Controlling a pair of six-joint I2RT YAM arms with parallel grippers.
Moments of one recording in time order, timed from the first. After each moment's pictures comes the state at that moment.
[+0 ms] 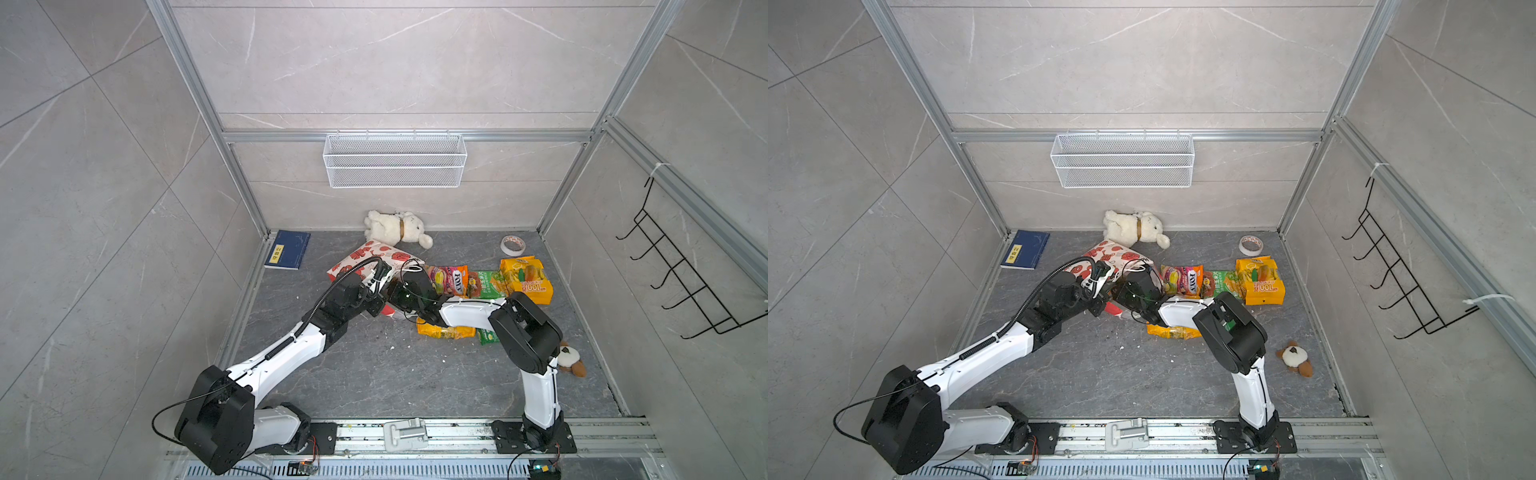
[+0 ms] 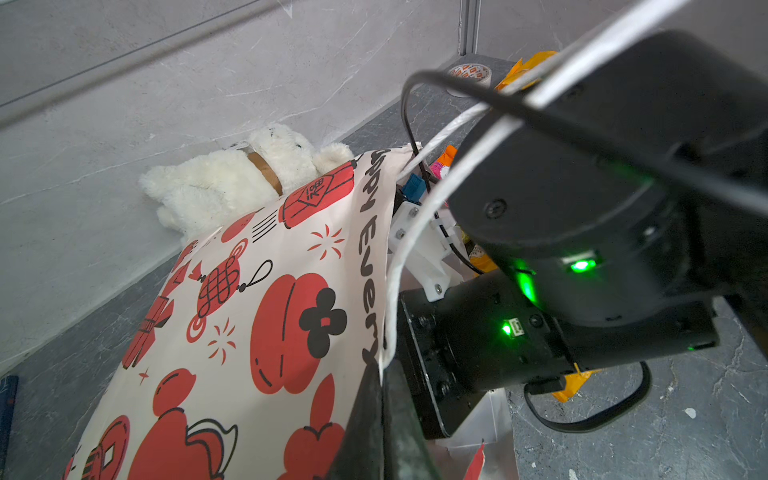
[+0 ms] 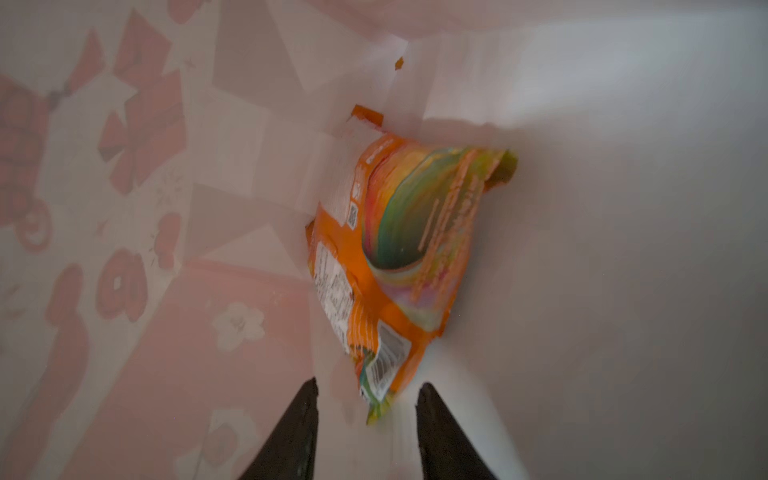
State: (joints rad) left arm -0.58 1.28 0.80 0.09 0.15 0.24; right arm 0.72 2.05 1.23 0.27 -0.10 1.09
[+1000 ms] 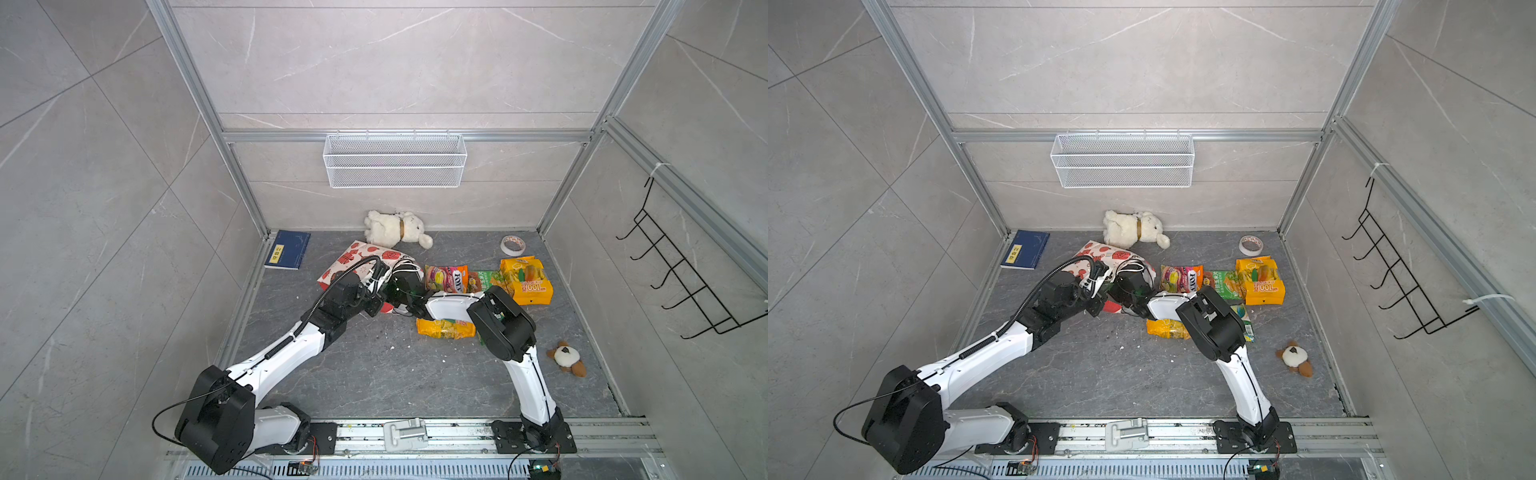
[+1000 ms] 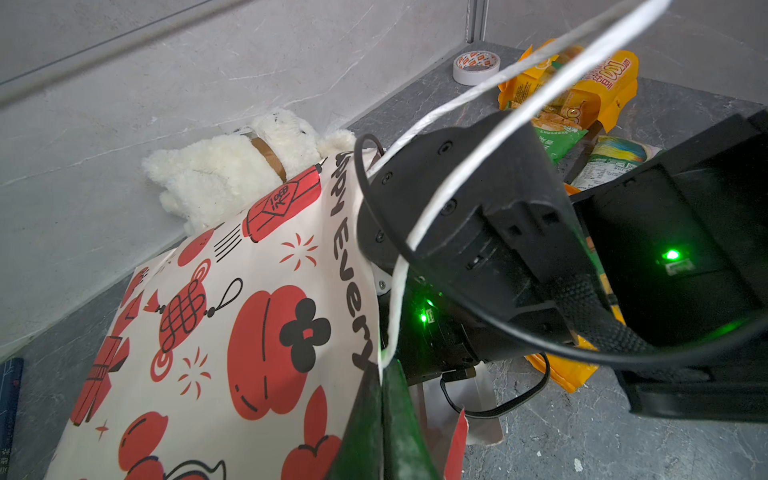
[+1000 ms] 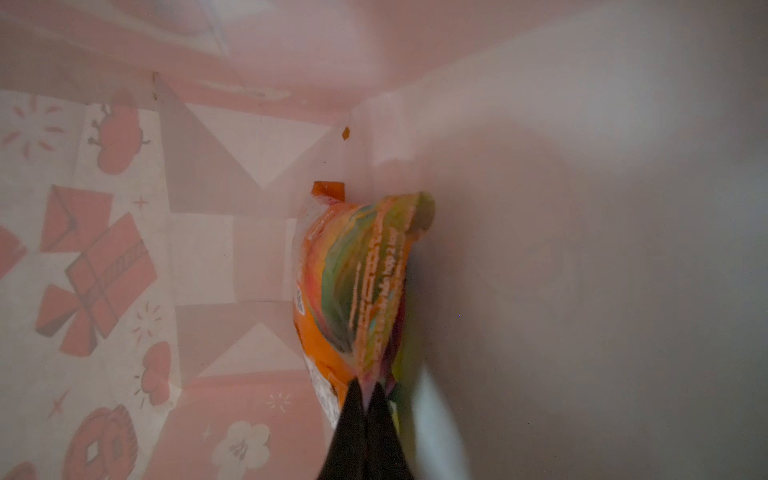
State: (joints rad) left arm -0.57 1.28 0.80 0.06 0.15 0.24; right arm 0.72 2.23 1.41 0.32 -0.12 1.23
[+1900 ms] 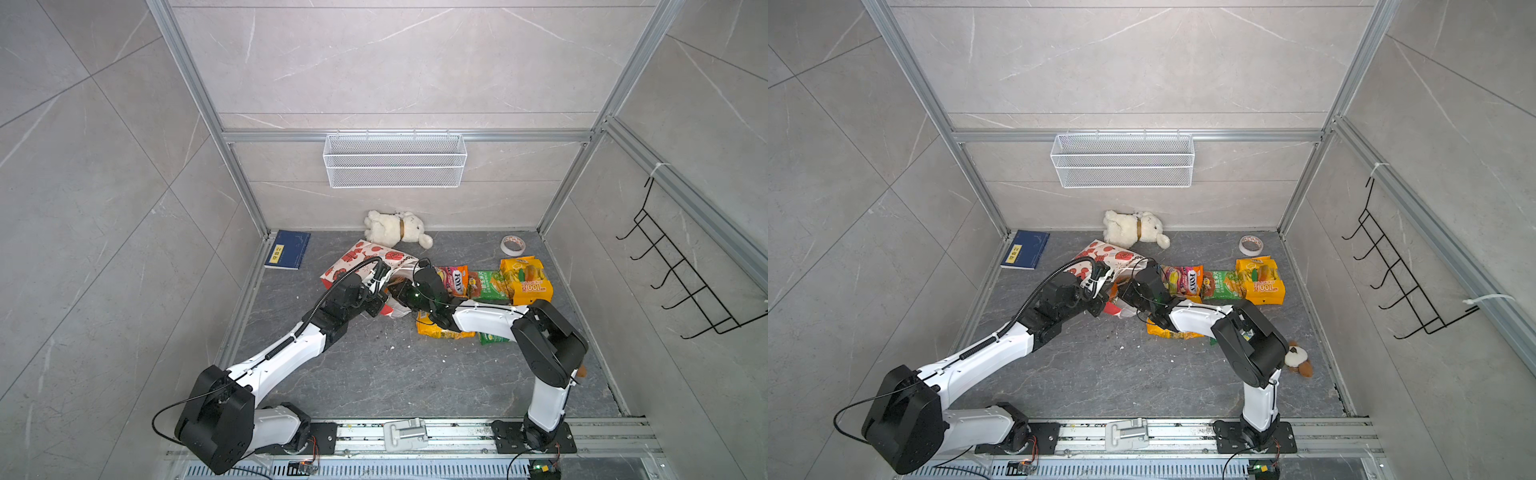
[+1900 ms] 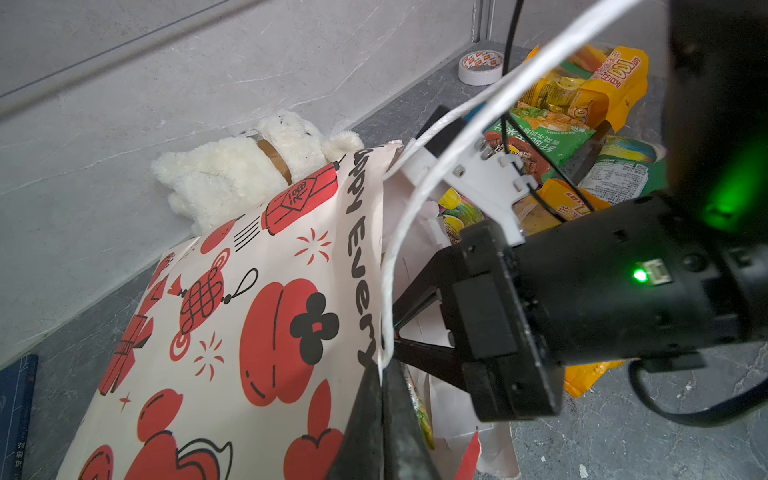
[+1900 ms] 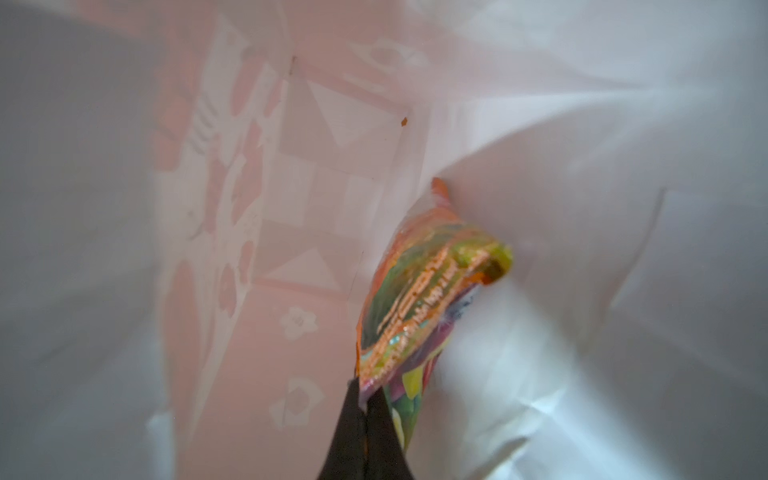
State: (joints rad) left arm -0.58 1.28 0.80 0.07 0.10 0.24; right arm 0.72 1.84 1.07 0.33 -0.10 1.10
